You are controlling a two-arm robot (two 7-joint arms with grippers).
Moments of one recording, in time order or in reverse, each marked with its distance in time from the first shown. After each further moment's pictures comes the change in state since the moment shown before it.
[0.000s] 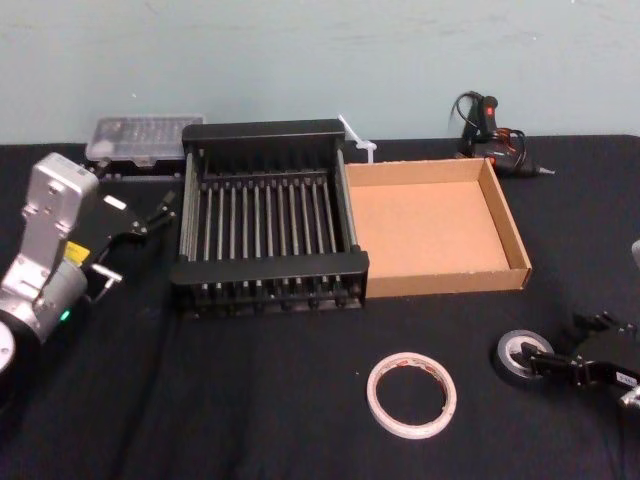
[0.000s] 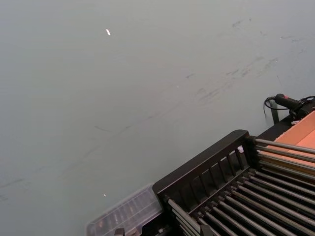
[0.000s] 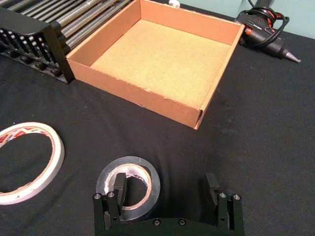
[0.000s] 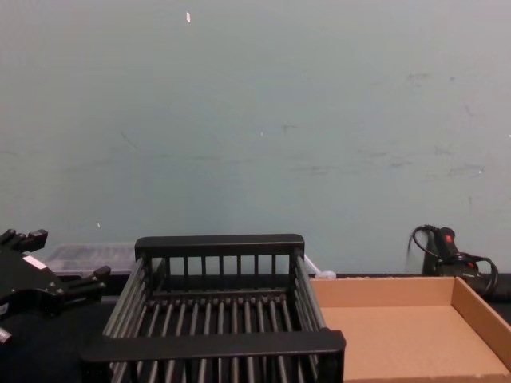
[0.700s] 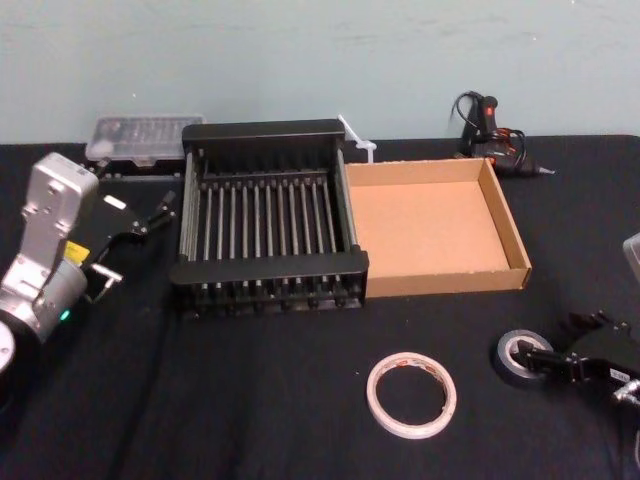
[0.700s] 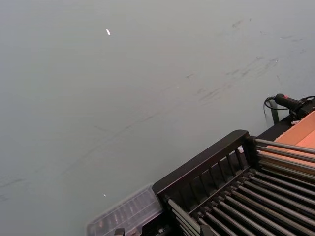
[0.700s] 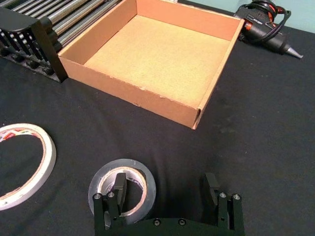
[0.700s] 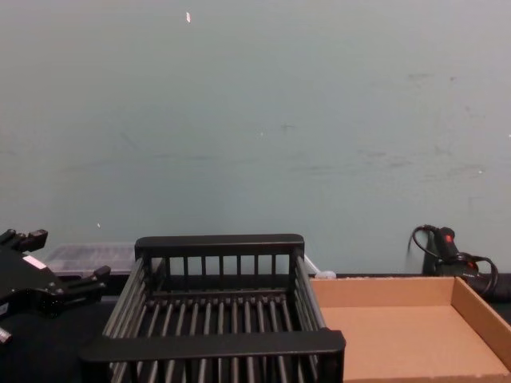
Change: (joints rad) left arm 0.000 0.000 0.000 0.000 0.000 0.000 0.000; right arm 0.035 -0.034 -0.008 0.038 -0.031 0.016 0.016
